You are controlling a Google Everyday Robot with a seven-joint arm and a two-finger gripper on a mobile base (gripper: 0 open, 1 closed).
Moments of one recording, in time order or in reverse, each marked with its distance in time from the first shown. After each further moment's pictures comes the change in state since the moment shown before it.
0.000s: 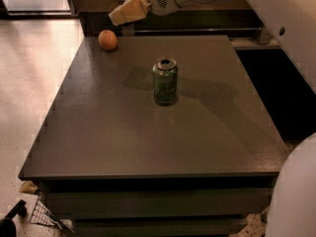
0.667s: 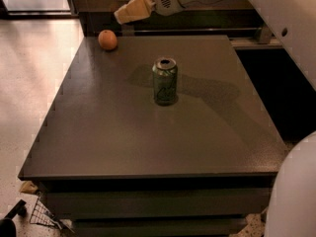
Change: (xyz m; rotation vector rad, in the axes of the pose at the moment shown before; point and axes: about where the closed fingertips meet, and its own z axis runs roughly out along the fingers) arm 0.009 -0.015 -0.002 0.039 0.011 0.056
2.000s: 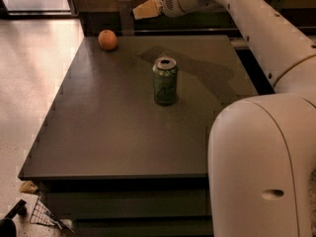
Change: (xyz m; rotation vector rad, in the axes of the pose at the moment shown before) arm 0.043 -0.130 0.034 0.196 -0.005 0.197
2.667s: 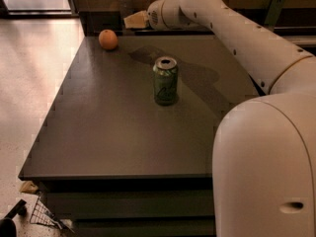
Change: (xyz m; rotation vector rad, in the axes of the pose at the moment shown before) arm 0.018 0.011 0.045 0.075 -0.058 0.049
